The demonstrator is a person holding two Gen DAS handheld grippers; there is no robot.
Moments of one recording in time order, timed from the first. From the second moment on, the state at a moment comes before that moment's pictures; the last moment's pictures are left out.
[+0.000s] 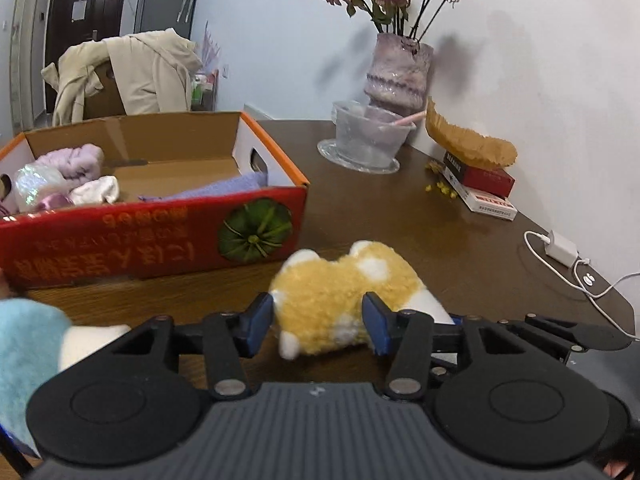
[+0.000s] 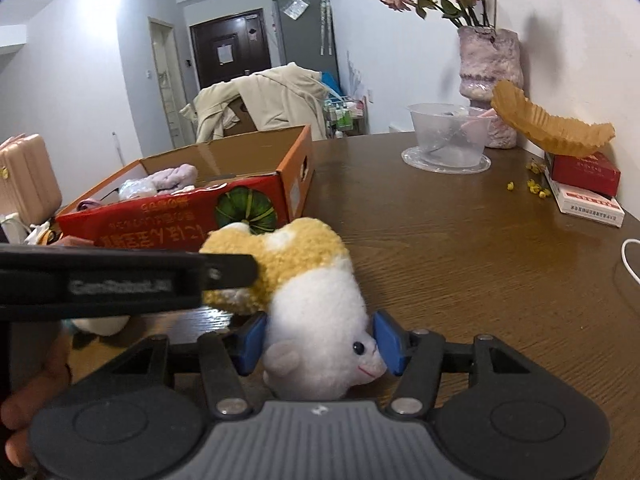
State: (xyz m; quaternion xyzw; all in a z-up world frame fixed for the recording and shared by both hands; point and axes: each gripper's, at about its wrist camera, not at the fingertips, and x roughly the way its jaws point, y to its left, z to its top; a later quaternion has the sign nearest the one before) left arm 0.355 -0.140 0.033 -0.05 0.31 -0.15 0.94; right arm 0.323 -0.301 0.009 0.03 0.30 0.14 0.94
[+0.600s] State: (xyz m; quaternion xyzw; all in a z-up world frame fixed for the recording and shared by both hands) left arm 0.358 -0.087 0.127 -0.09 0.23 -0.16 0.96; right arm 0.321 -0.283 0.093 0.03 0.22 0.21 0.95
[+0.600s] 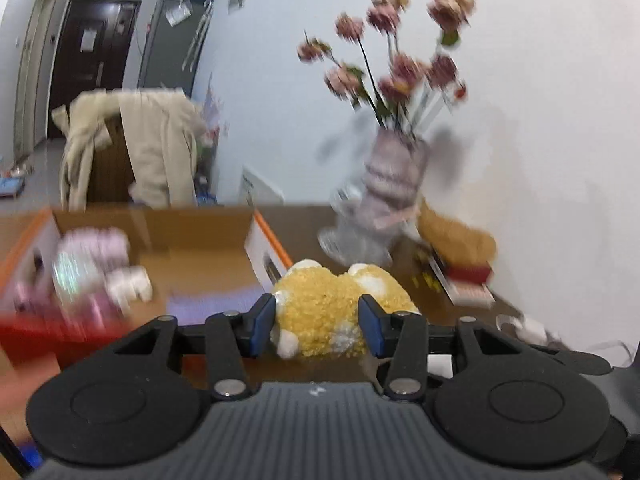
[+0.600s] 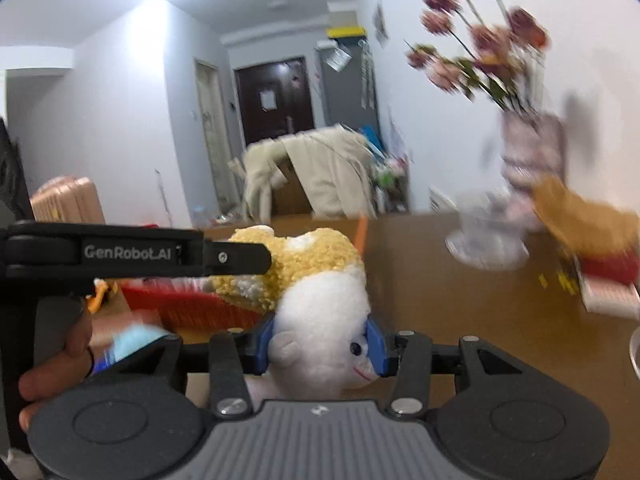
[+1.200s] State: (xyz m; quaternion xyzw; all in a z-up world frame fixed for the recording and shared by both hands) left arm 0.580 0.011 0.066 -0.10 0.31 -0.07 0.94; right arm 0.587 -0.148 0.058 -0.04 0.35 0.09 0.93
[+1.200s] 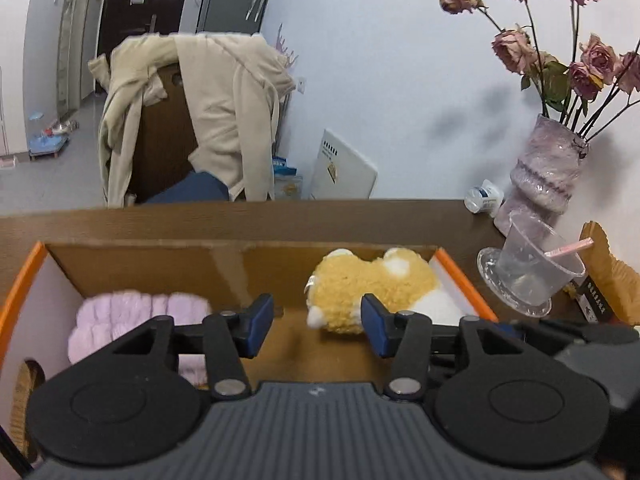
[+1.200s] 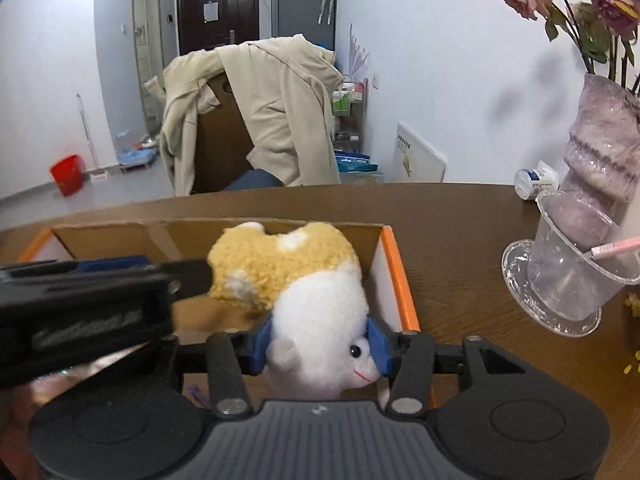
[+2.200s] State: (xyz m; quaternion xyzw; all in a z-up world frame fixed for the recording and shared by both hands) left arm 0.187 0.048 0.121 -0.02 0.10 0.00 0.99; right arm 0.240 -0.191 0.134 -0.03 0.10 0.19 0.98
